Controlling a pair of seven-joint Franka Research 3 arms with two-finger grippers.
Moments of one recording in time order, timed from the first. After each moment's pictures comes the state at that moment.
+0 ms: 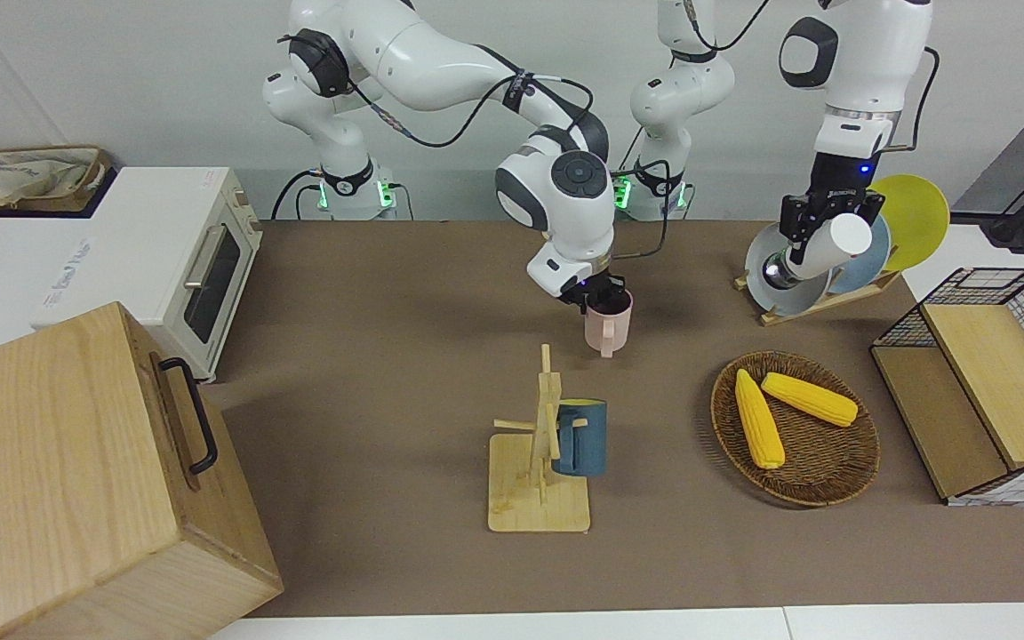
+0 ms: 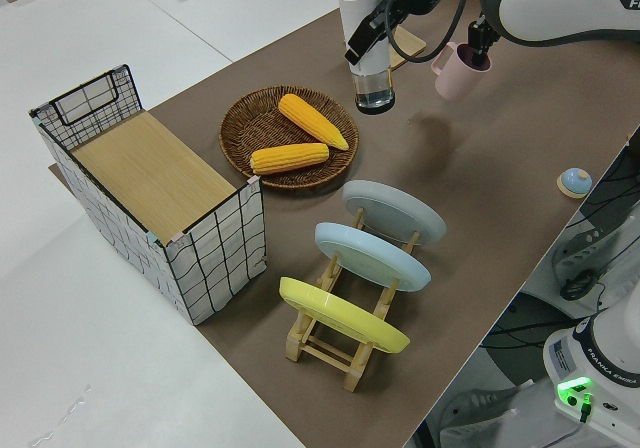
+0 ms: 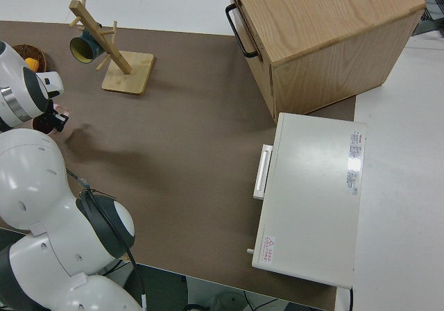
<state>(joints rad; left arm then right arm) 0.46 -0.35 -0.36 -2.19 -0.18 2.22 0.13 0.45 0.62 0.36 -1.35 0.01 1.97 0.90</state>
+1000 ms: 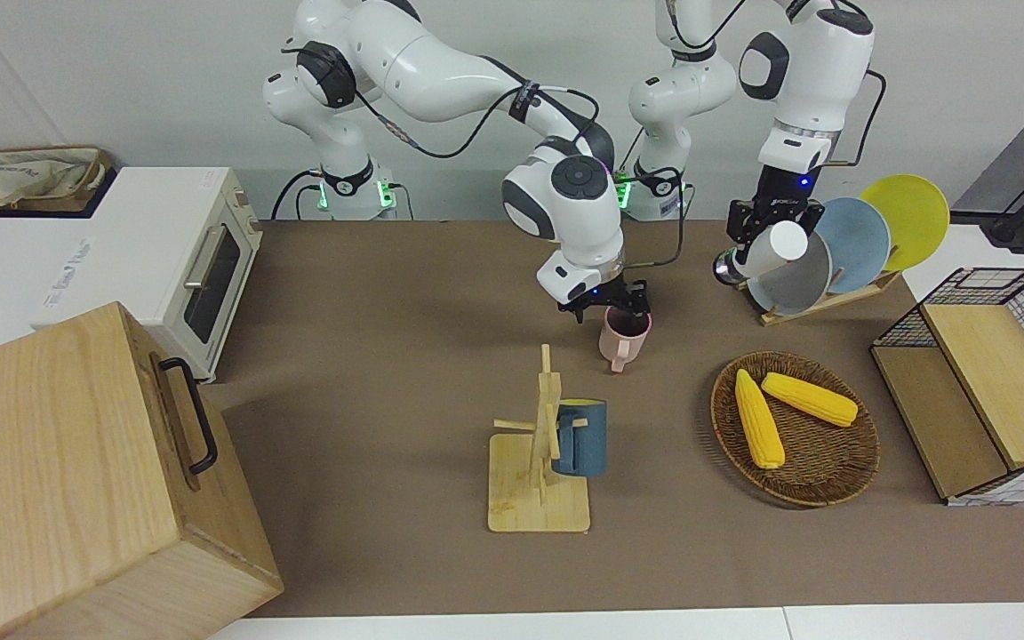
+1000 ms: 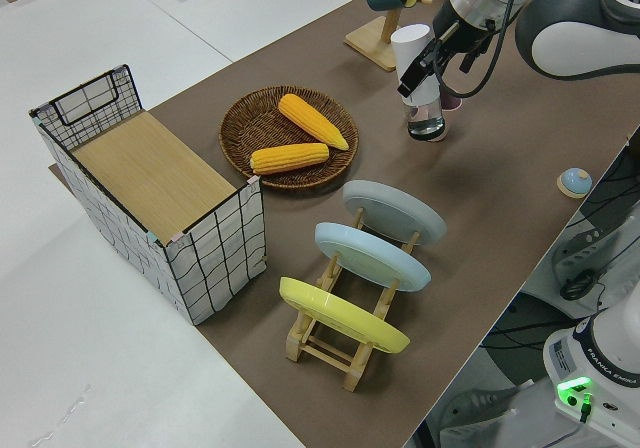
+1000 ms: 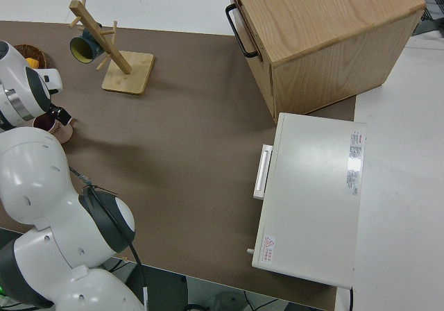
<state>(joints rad) 0.39 -0.42 -0.36 -2.32 -0.26 2.23 0.12 0.45 0.64 0.34 -1.30 0.01 2.08 0.96</state>
